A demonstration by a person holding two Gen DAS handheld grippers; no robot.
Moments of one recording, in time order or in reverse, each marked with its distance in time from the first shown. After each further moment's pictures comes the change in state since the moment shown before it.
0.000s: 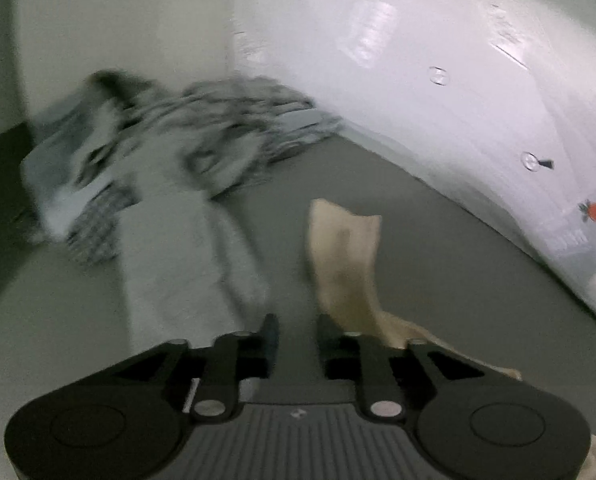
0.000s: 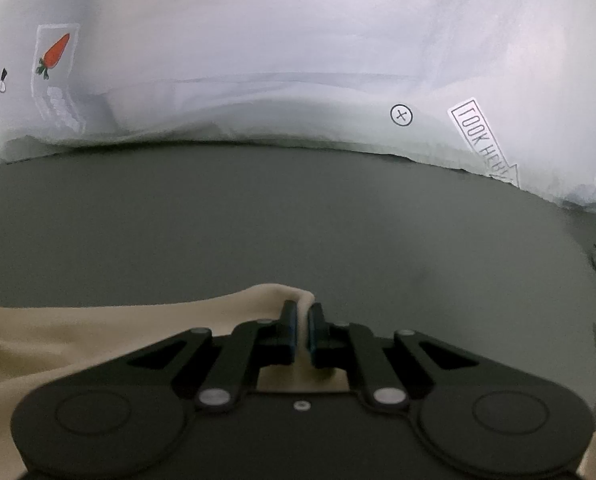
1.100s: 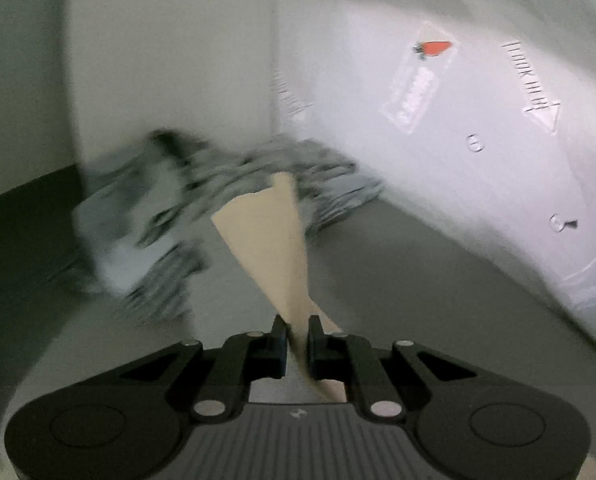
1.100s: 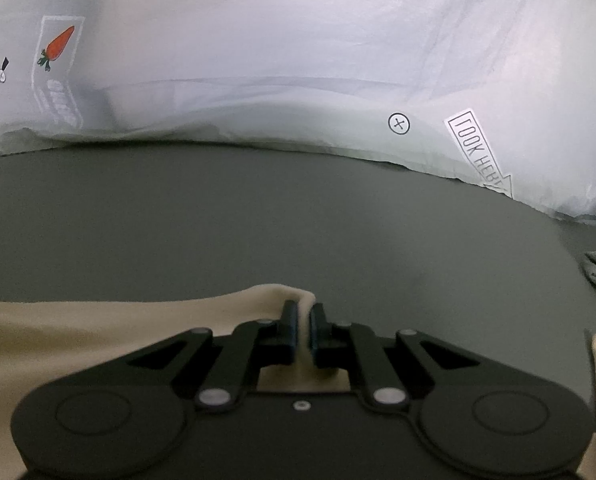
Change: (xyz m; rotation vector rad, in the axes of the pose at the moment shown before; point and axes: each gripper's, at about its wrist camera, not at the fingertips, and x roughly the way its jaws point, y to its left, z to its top) left arm -0.061 0.059 -0.011 -0.100 -0.113 0.139; right arm -0.006 0.013 0.002 -0.044 -0.021 -0.047
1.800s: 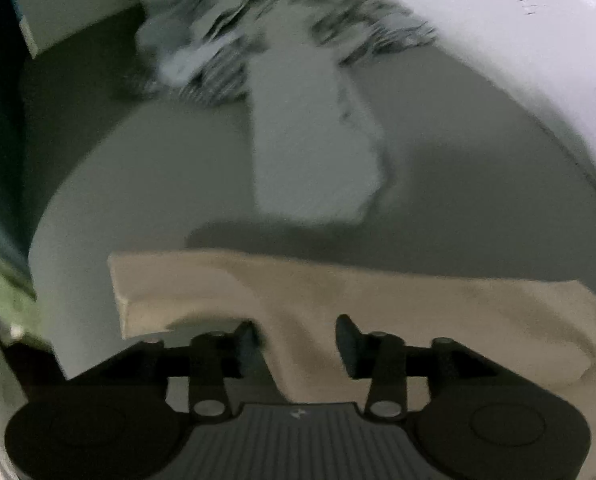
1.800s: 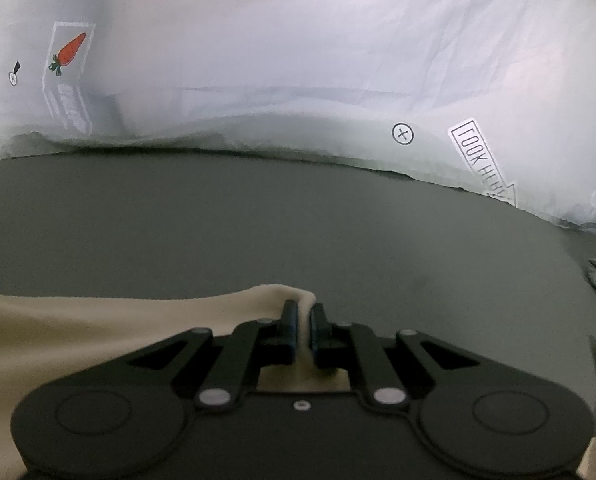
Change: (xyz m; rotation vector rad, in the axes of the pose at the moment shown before) left arm -0.013 -0.016 -0.083 -0.021 0.326 0.108; right arm -0.003 -0.004 -0.010 -0.003 -0.060 0.021
